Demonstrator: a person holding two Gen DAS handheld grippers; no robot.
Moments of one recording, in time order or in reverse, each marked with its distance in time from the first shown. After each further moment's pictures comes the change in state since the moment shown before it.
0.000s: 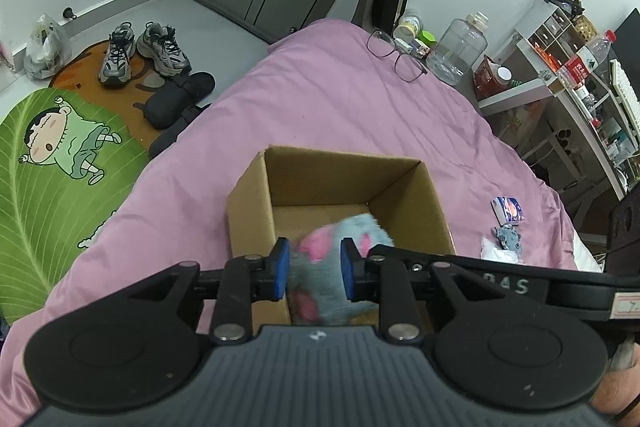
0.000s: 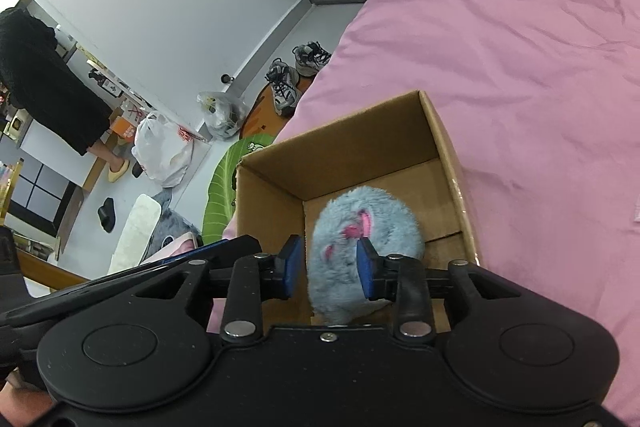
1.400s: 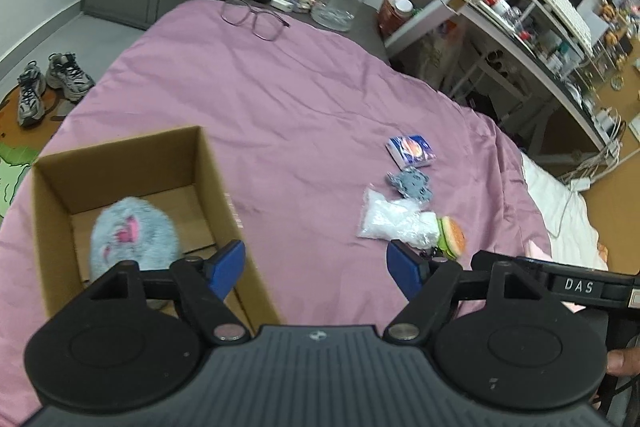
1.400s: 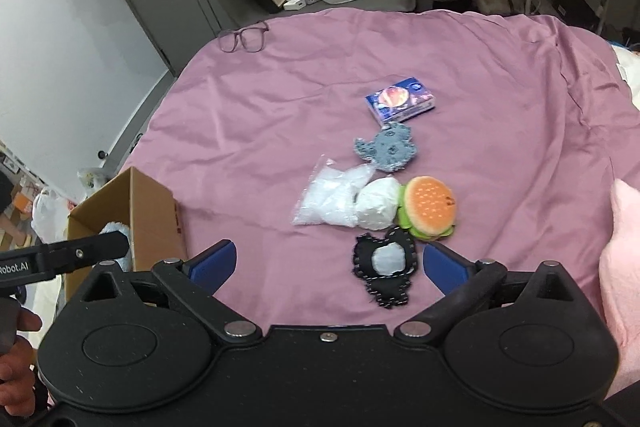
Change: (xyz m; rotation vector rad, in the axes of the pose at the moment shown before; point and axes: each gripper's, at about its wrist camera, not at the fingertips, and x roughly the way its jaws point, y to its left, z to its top) left arm 0.029 -0.158 -0.026 0.246 0.091 -0.100; right arm -0.153 -0.177 -0.042 0.145 -0.190 -0.342
